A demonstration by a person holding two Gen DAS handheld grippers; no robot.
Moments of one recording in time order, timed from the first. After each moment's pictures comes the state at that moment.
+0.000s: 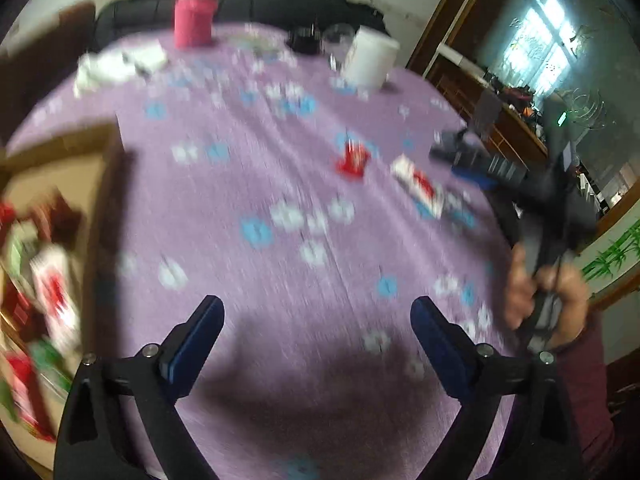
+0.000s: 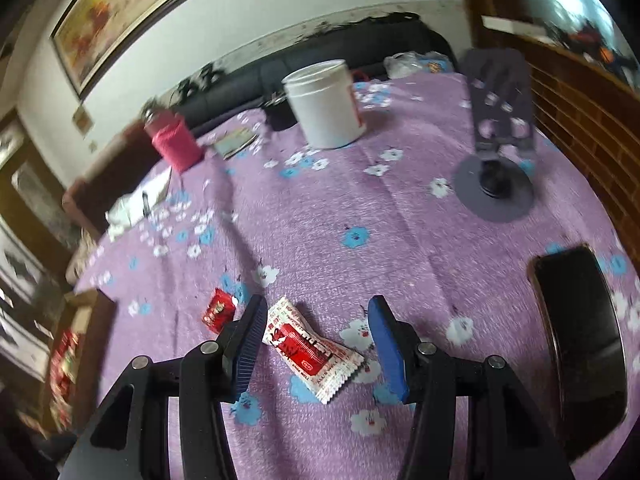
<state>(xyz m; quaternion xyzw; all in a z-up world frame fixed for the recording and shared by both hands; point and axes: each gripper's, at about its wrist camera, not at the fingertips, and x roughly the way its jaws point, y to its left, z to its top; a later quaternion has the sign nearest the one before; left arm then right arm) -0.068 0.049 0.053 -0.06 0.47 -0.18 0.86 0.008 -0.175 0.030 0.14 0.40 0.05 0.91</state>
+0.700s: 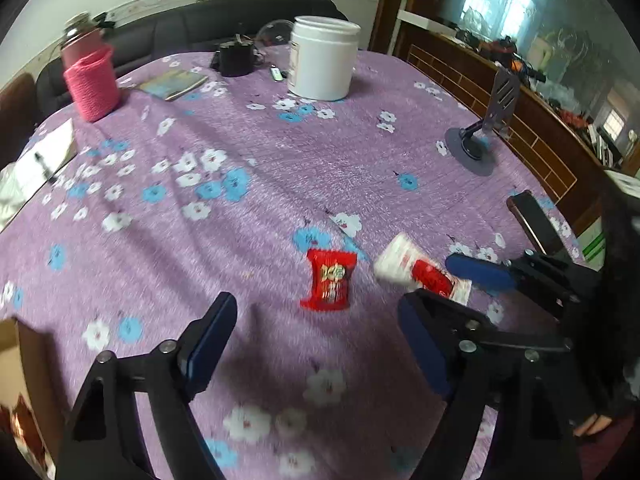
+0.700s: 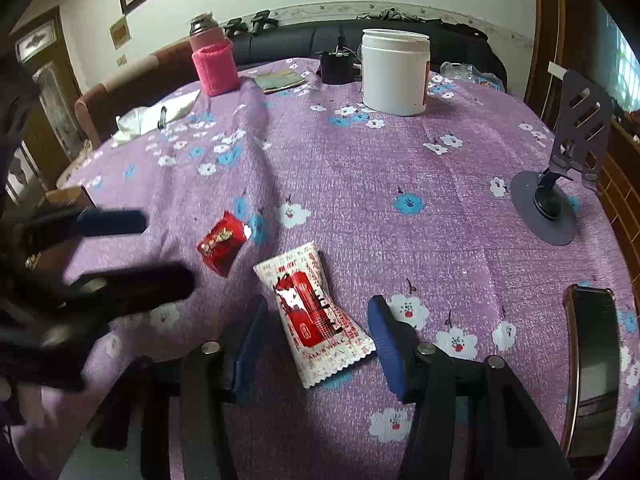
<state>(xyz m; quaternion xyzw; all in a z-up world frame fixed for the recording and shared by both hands) 0.059 -0.043 0.031 0.06 0.47 -0.24 0.85 0.012 -0.131 -0.001 -0.01 0.43 0.09 0.90</state>
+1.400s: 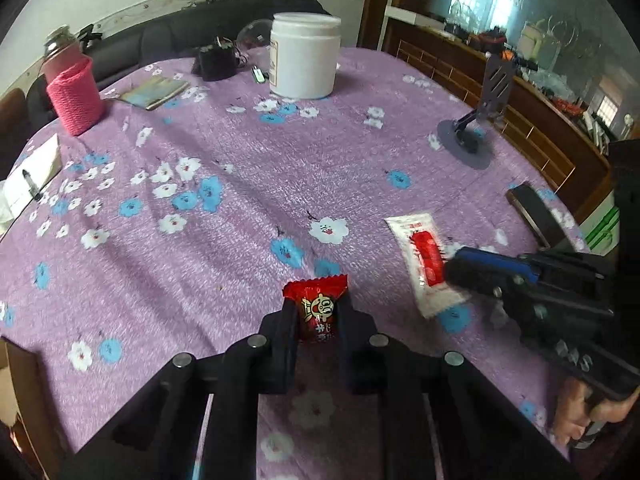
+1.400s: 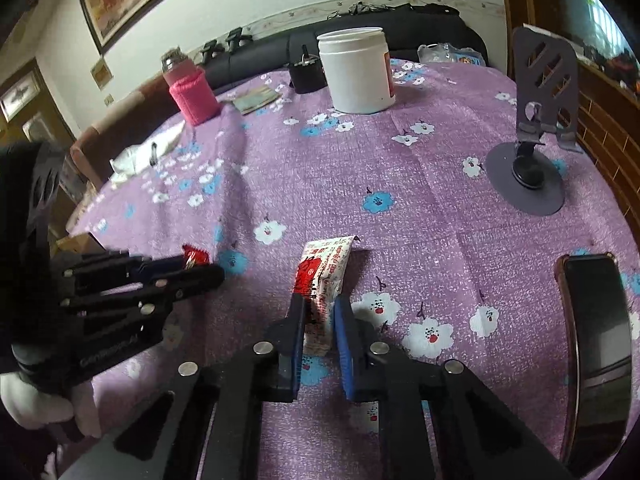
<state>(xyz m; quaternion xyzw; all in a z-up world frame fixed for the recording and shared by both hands) 0.059 -0.052 0.028 0.06 0.45 -0.25 0.85 0.010 -0.168 0.007 0.10 0.42 0.09 0.90</state>
